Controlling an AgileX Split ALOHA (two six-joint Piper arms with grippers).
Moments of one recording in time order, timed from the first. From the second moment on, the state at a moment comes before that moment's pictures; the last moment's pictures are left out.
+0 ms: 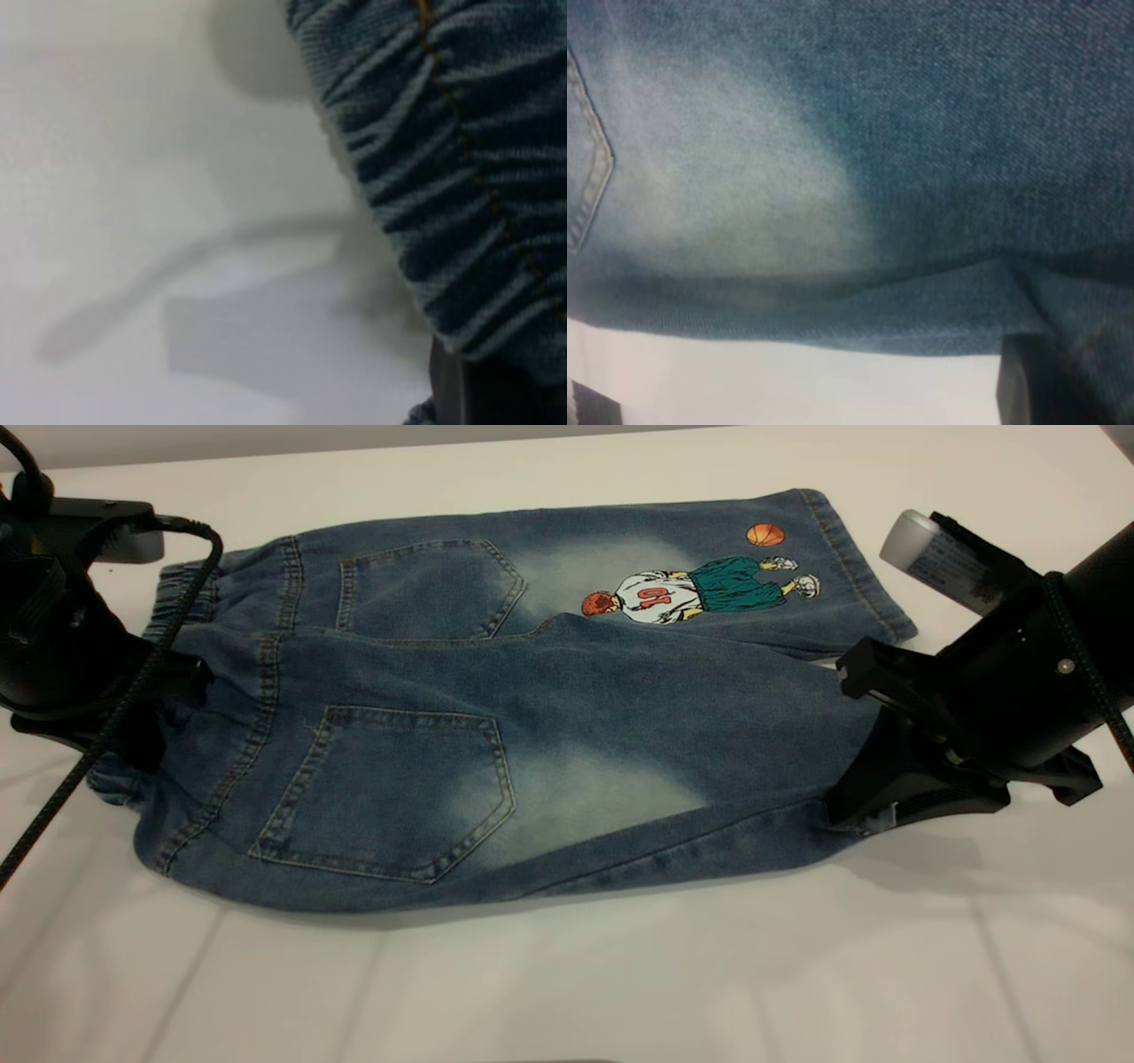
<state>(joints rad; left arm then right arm) -0.12 1.97 -0.83 0.19 0.20 -0.24 0.15 2.03 -0.70 1.48 0.53 -1.08</state>
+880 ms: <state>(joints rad) -0.07 1.82 -1.02 0.10 0.48 -0.44 0.14 1.96 -1.04 1.45 0.53 -1.01</state>
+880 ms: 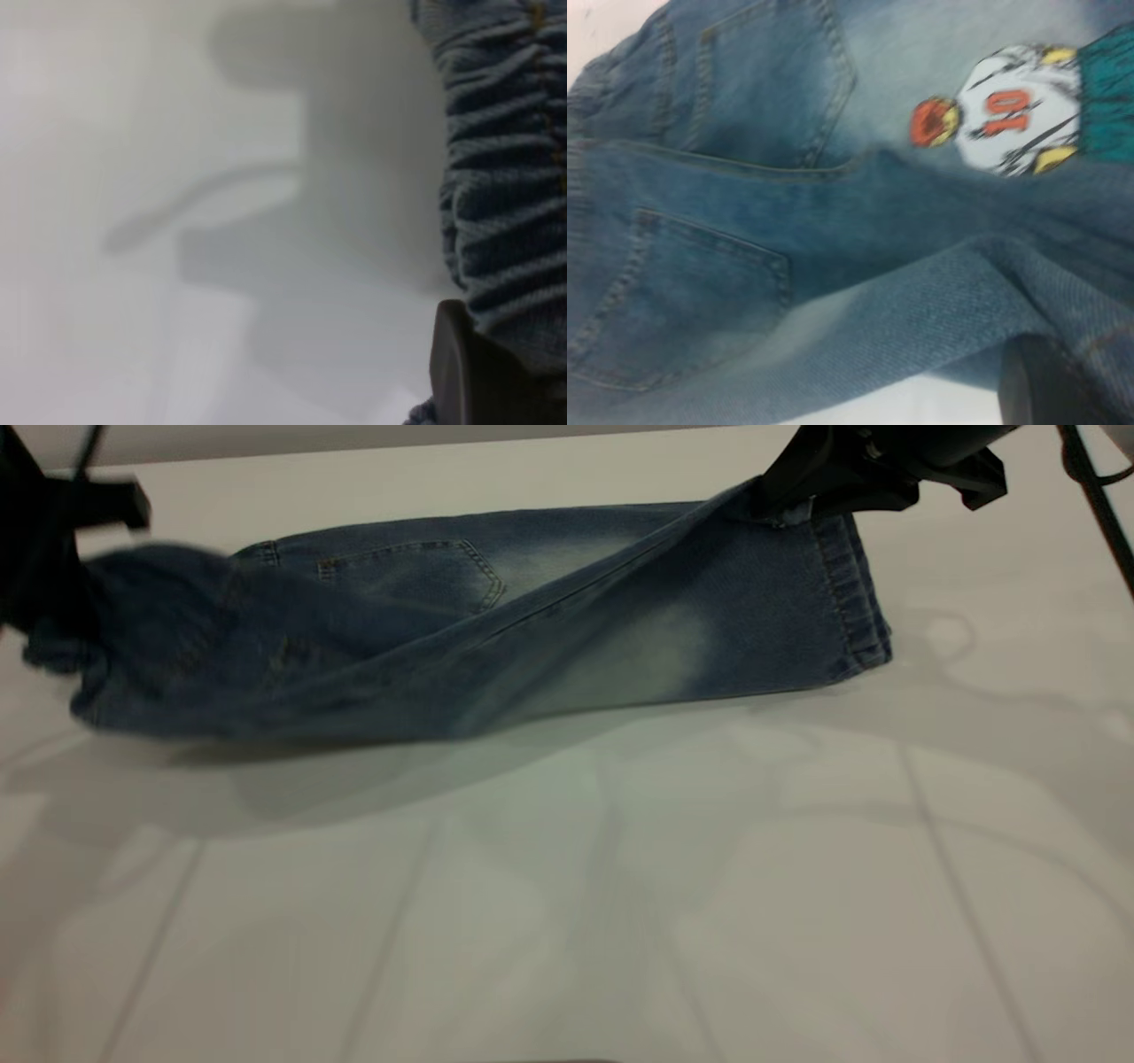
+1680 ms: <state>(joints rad) 0.09 2.06 -1.30 -0.92 0.56 0.11 0.07 2.19 -1.37 1.43 0.56 -0.85</state>
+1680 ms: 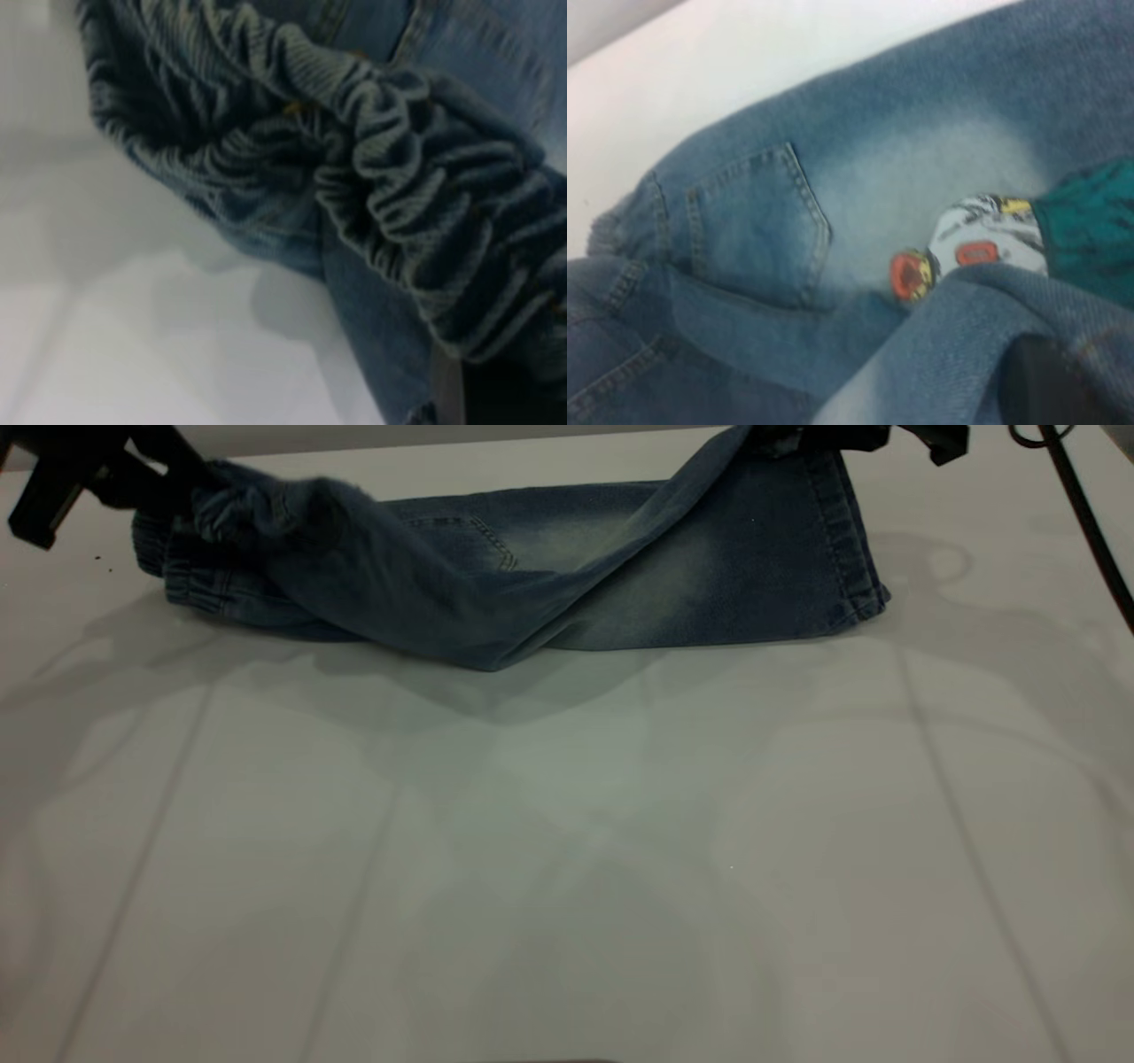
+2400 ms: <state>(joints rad) 0.09 2.20 -1.31 -1.37 0.25 0.10 -0.02 2.45 -1.62 1.61 0.61 -0.57</state>
